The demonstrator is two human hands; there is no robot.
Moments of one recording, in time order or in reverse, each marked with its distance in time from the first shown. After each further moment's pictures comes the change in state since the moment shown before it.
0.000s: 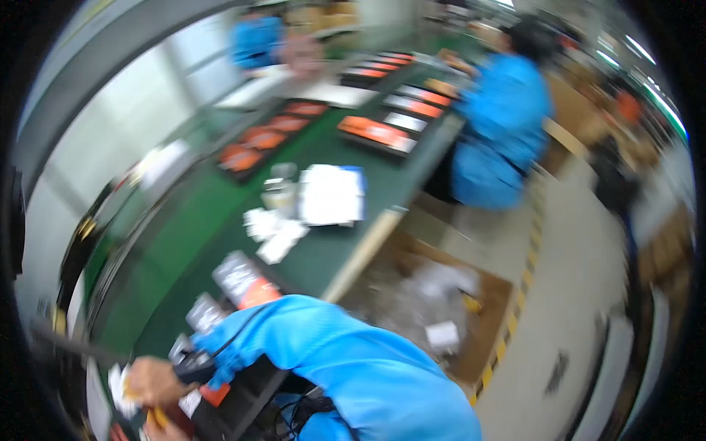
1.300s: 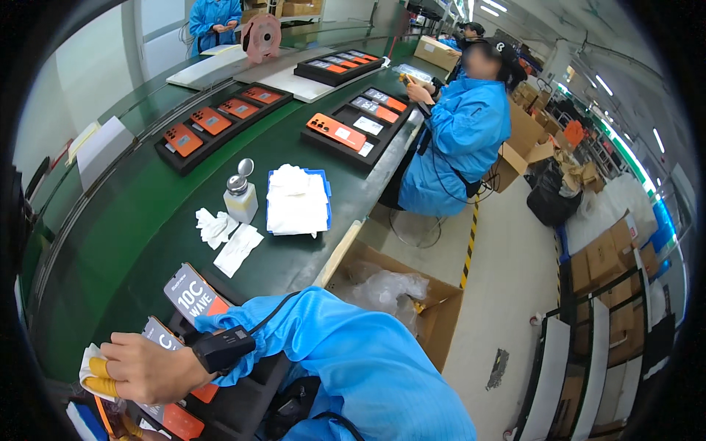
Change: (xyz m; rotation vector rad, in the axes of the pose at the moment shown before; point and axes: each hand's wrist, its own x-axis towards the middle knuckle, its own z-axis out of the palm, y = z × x) left_hand 0.031 0.069 0.106 -0.465 0.482 0.190; right_hand -0.006 0.043 -0.144 -0.175 0.029 0.141
